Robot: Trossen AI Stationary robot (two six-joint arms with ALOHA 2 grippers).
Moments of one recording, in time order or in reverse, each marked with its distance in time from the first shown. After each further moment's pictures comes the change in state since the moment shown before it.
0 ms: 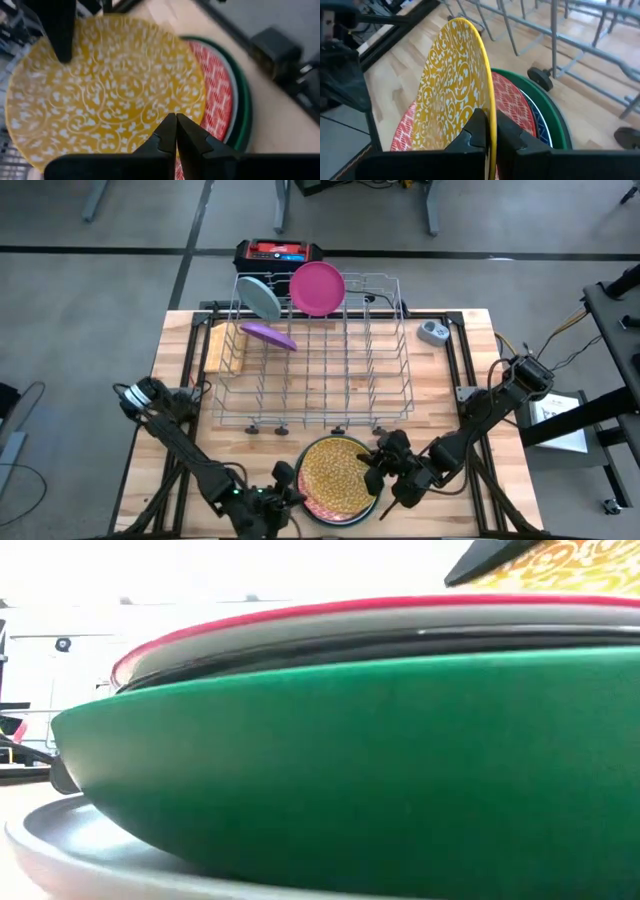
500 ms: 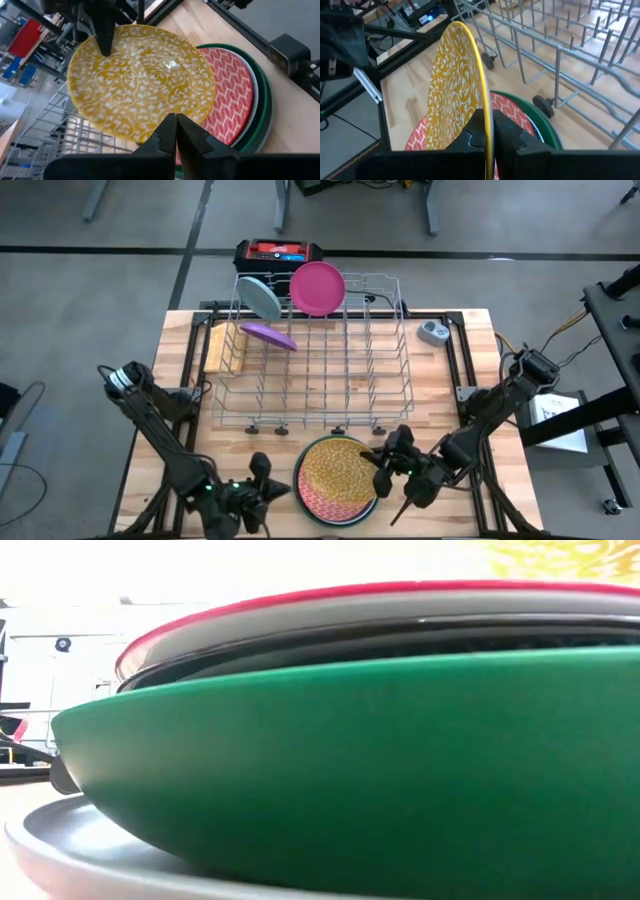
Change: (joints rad) left arm -0.086 -0.180 0.002 -0.202 -0.162 0.012; right arm 0.032 -0.080 -0.002 0.031 0.093 -0.156
